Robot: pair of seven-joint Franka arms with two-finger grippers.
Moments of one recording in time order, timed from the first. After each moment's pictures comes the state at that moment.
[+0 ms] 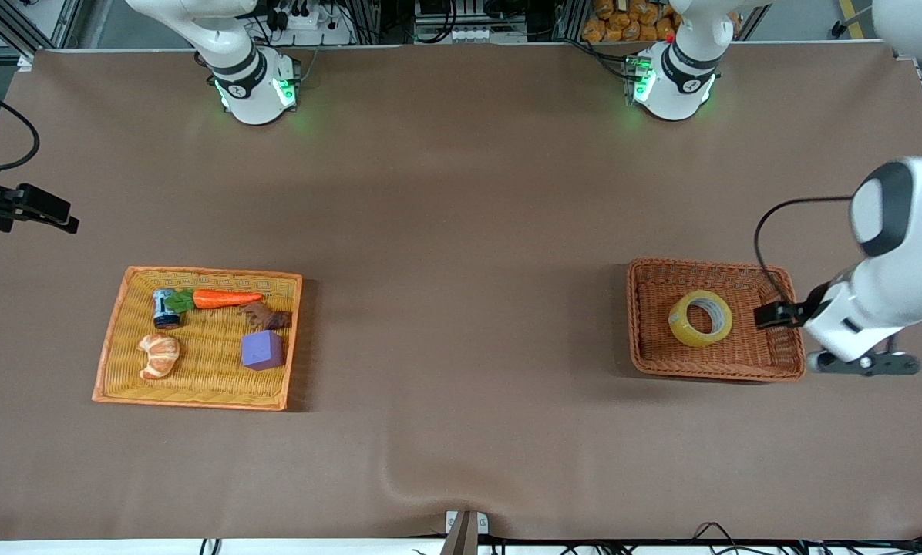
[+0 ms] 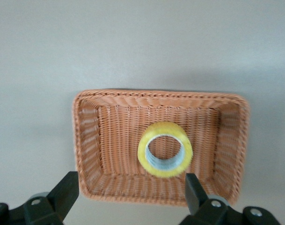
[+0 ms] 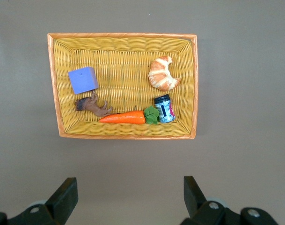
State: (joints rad) left arm 0.18 0.36 -0.27 -1.47 0.16 1.79 -0.06; right arm 0.00 0.07 -0.09 -1.54 0.01 1.55 -0.06
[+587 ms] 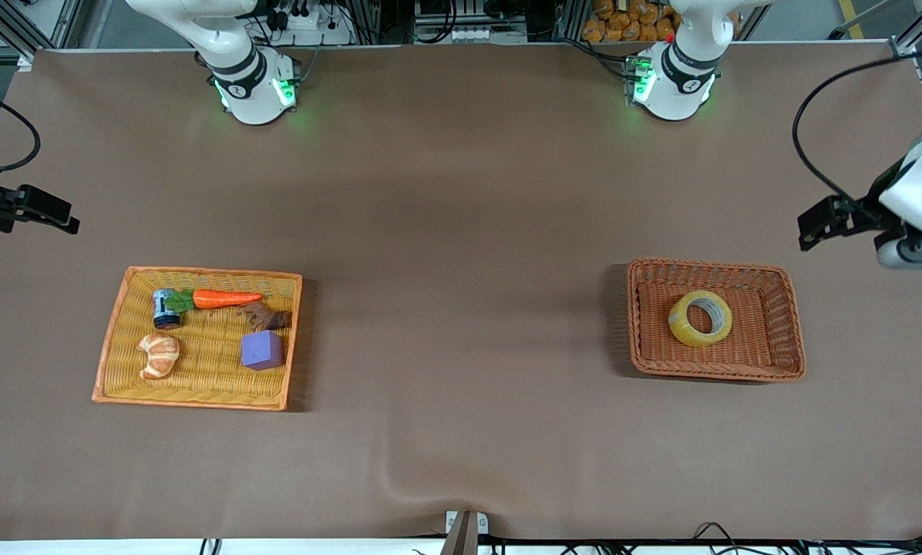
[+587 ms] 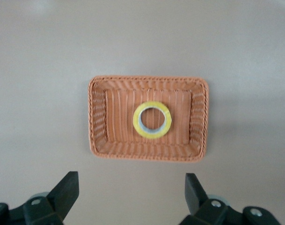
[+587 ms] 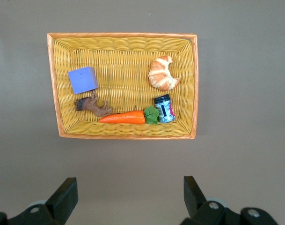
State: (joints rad) left arm 0.18 0.11 -0.29 -1.45 0.10 1.58 -0.06; right arm 0.00 0.07 -0.09 -1.54 0.01 1.55 -0.06
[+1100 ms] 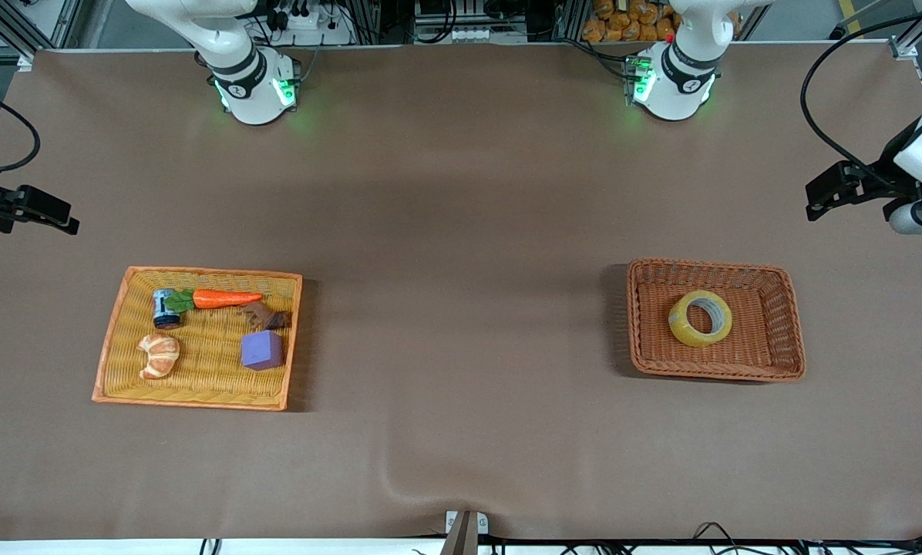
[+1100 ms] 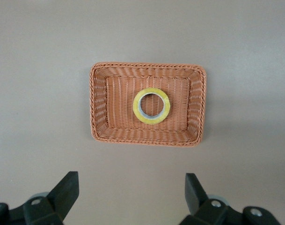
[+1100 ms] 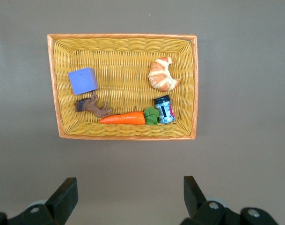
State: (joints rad) left arm 0.16 0.06 -0.26 -1.46 0.07 1.53 -0.06; right arm 0.00 0.07 -0.09 -1.54 0.01 1.56 -0.06
